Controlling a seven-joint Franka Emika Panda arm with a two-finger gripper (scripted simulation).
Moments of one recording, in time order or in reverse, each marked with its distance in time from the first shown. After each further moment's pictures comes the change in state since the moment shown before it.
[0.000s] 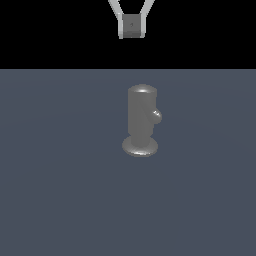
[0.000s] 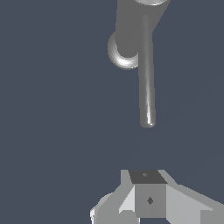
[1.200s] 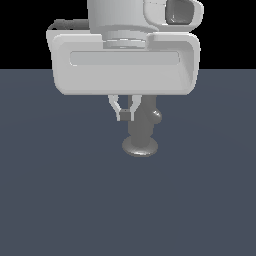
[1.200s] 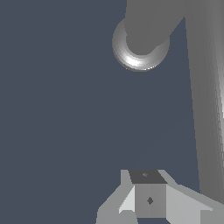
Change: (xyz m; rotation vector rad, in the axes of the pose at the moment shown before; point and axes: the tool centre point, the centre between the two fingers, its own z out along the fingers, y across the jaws) arm 0.038 -0.011 0.112 0.020 0.037 -0.006
